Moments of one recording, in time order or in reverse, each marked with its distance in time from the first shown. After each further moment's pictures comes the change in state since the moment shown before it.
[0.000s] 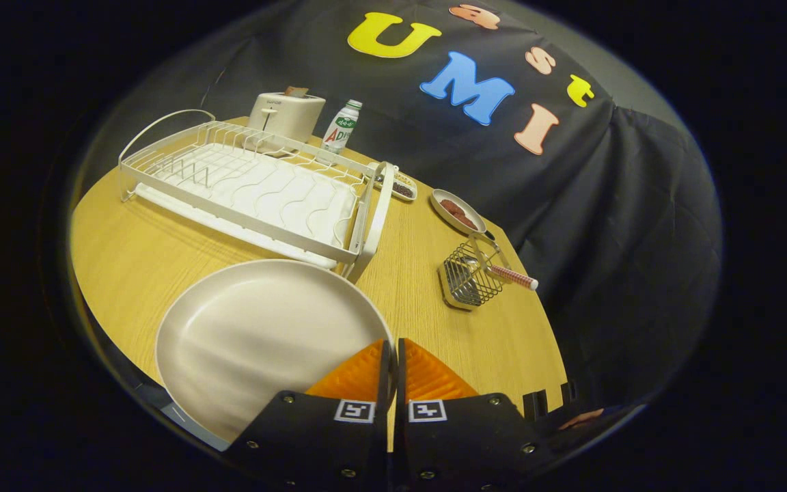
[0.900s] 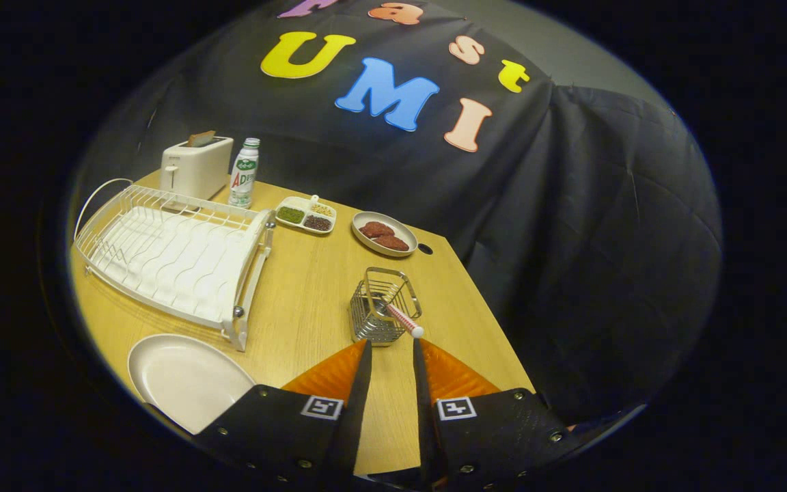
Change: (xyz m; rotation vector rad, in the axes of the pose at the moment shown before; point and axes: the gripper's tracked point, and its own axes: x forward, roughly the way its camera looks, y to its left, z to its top) arm 0.031 -0.137 0.043 0.211 -0.052 -0.137
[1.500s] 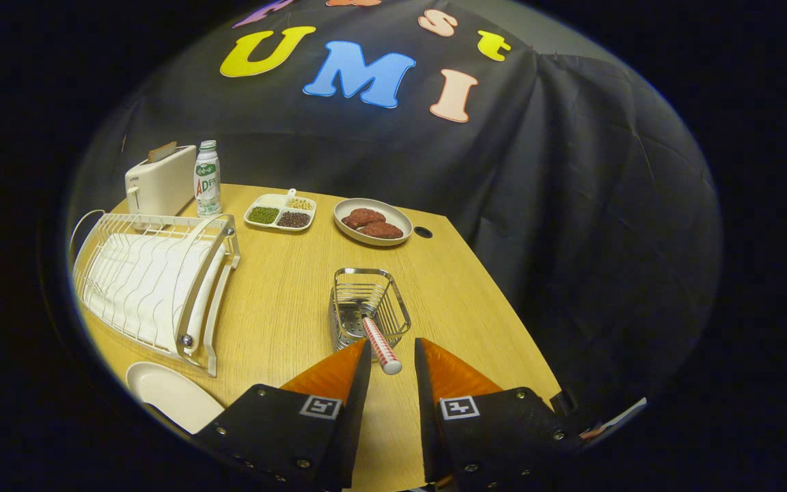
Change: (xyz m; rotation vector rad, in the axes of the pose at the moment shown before) arm 0.074 -0.014 -0.003 0.100 0.084 0.052
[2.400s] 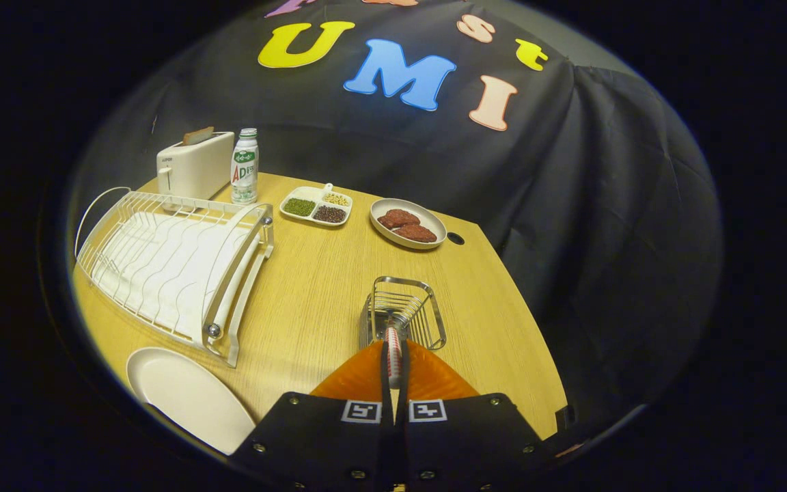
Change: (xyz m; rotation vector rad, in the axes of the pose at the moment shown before) arm -0.009 0.031 0.003 -0.107 -0.015 0.105
